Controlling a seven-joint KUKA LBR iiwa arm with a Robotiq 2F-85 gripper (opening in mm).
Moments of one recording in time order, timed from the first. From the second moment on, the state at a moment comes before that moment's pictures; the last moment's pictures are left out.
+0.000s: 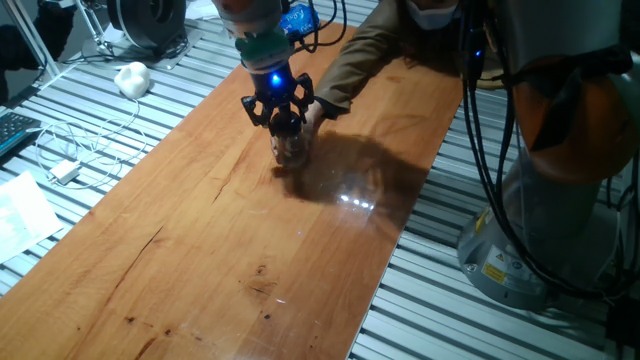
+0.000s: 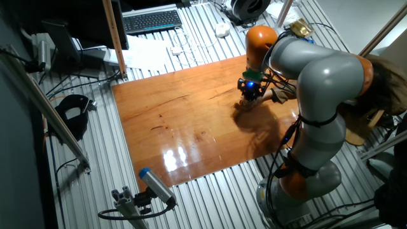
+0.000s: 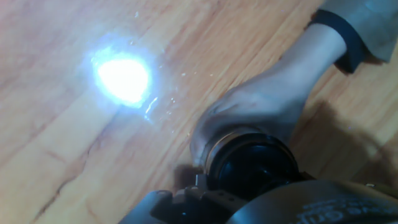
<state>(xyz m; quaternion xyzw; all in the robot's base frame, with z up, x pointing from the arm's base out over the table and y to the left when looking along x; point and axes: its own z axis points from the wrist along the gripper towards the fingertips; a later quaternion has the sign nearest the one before) 0.494 -0.040 0.112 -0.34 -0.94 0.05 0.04</state>
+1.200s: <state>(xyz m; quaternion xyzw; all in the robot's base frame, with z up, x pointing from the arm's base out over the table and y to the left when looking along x) 0.491 -0.041 0.111 -0.14 -0.99 0.02 0.01</state>
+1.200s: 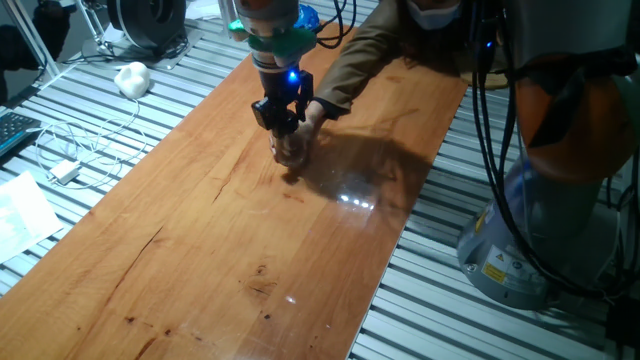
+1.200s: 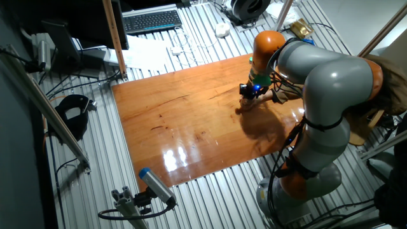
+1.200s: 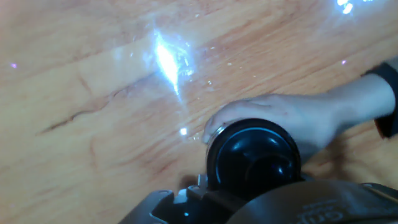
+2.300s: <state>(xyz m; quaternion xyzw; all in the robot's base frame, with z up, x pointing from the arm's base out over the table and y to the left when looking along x) 0.484 -0.041 0.120 -0.16 -0.99 0.03 -0.01</state>
